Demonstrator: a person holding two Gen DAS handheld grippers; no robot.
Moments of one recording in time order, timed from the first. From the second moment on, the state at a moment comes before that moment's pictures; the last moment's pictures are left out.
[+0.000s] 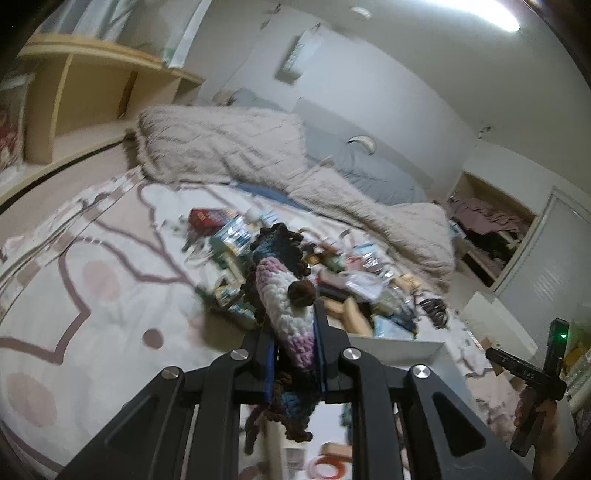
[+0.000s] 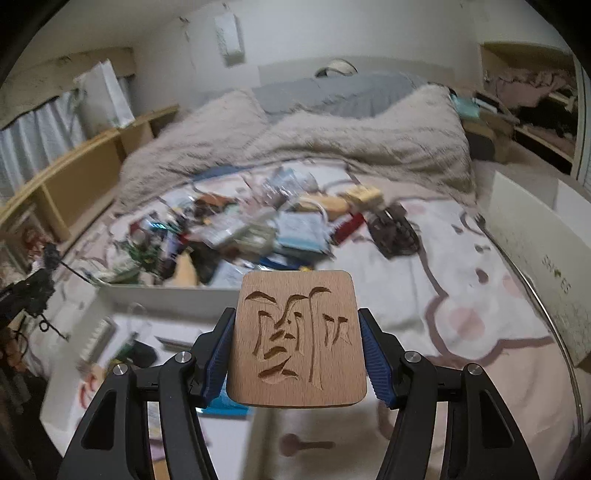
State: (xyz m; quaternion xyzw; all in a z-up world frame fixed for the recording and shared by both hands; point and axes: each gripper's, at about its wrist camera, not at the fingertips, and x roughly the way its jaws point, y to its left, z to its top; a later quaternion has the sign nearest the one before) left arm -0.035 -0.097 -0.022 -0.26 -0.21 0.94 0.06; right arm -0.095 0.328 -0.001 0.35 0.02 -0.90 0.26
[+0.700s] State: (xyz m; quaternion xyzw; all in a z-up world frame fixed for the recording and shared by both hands) left arm 0.007 -0.053 0.092 -0.11 -0.16 0.97 0.16; right arm -0.051 0.299 0.038 0.30 0.00 -0.89 0.35
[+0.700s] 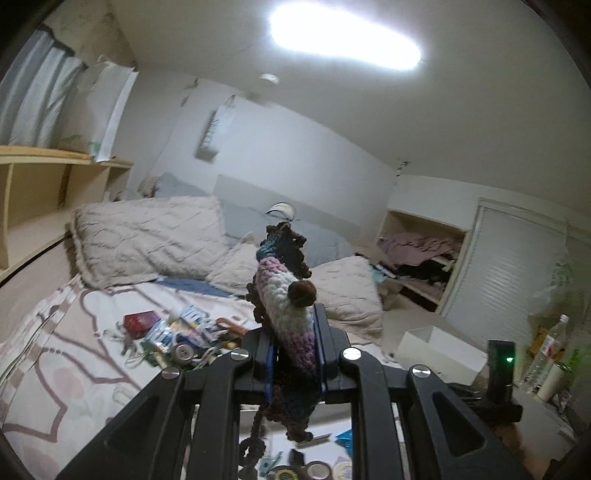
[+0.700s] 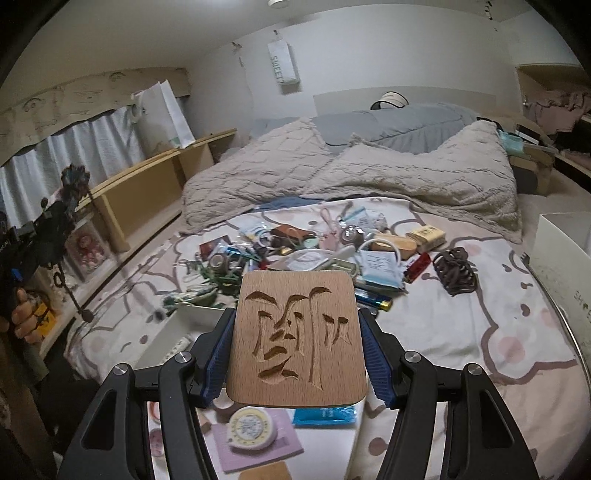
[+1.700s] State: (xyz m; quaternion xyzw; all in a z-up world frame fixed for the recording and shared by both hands) left arm -0.047 -0.015 -0.031 -0.33 -0.14 0.92 0.13; right arm -0.011 0.278 -0.020 0.42 0.10 -0.81 0.40
